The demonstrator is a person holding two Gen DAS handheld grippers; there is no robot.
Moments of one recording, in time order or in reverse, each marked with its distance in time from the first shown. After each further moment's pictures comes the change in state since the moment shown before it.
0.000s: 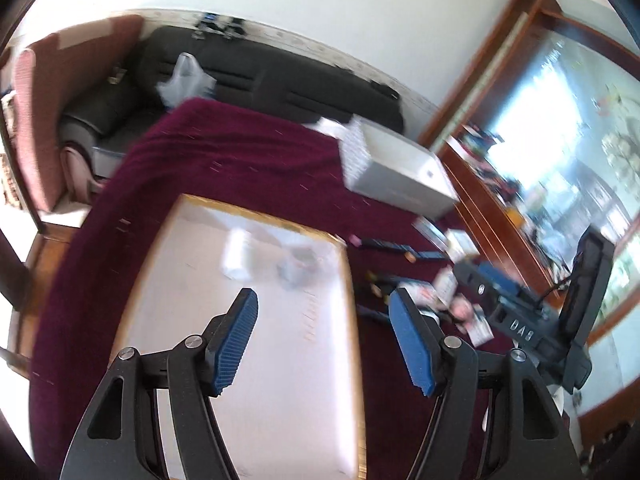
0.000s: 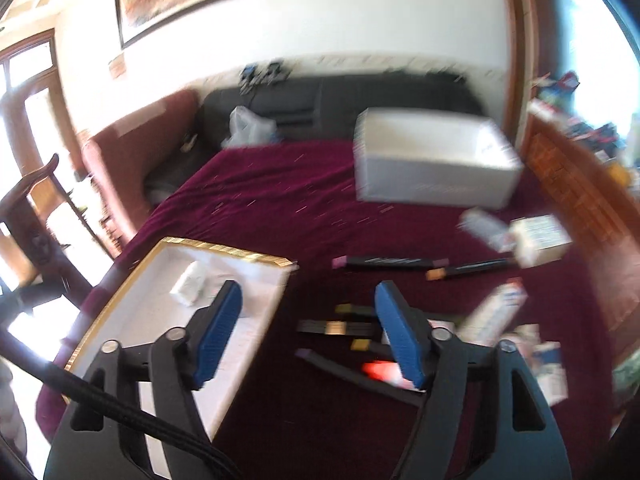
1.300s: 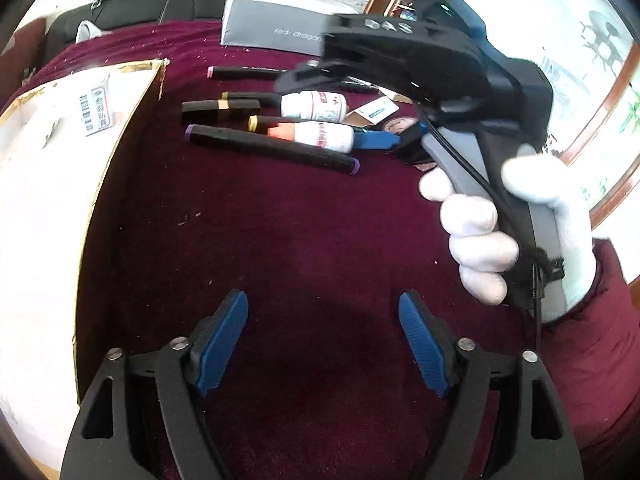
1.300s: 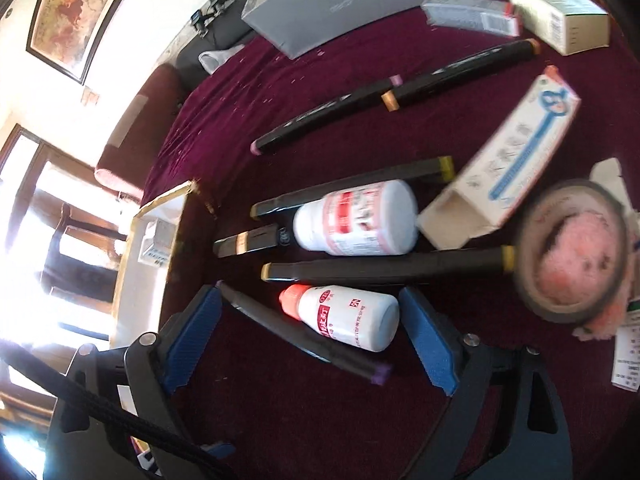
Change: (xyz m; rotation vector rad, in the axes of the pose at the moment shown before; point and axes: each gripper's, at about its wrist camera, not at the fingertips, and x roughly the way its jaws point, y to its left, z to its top) left arm 0.123 -0.125 -0.154 0.230 0.238 -0.044; right arm 0.113 -0.127 -0.068 0.420 0.429 0.348
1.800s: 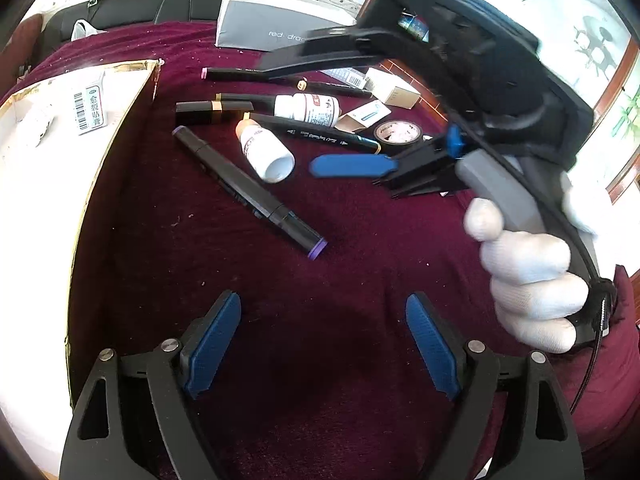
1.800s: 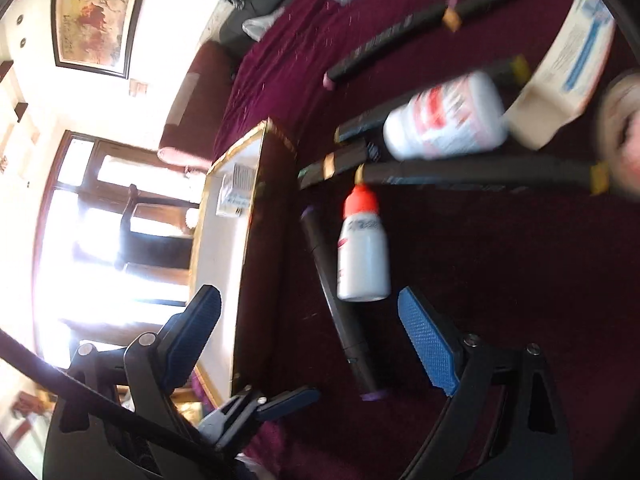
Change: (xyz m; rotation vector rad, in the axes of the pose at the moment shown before) left arm -0.003 0.001 -0.002 -0.014 -0.005 -0.040; right arm -0.014 0.000 -0.028 0.070 0.122 0.268
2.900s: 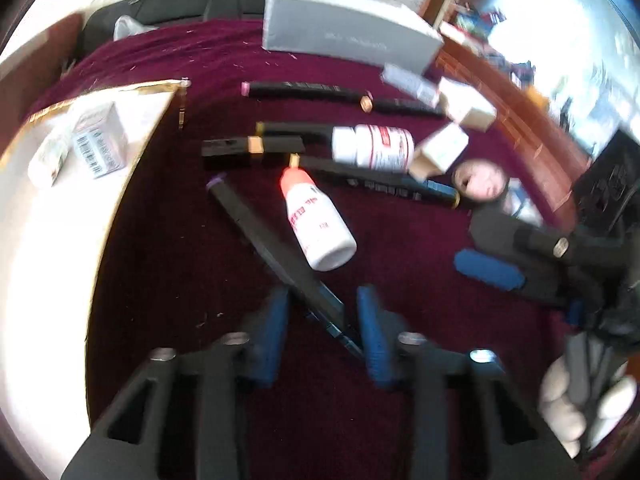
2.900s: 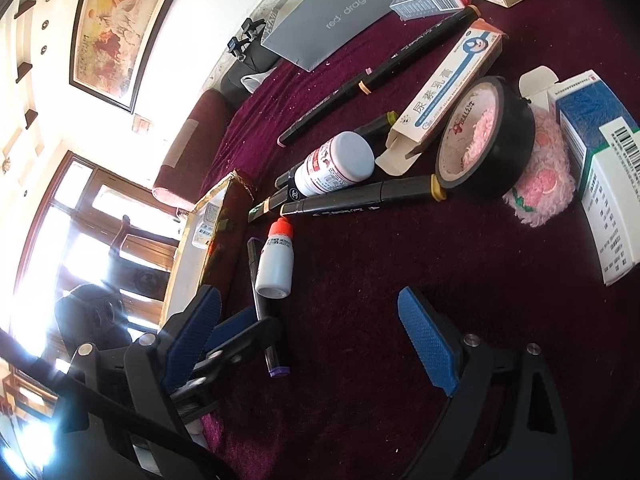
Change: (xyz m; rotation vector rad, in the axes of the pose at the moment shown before) left arm 0.045 0.006 0.065 -0.064 0.023 0.256; right arm -0.047 -0.044 -0.025 -0.049 -0.204 -0.025
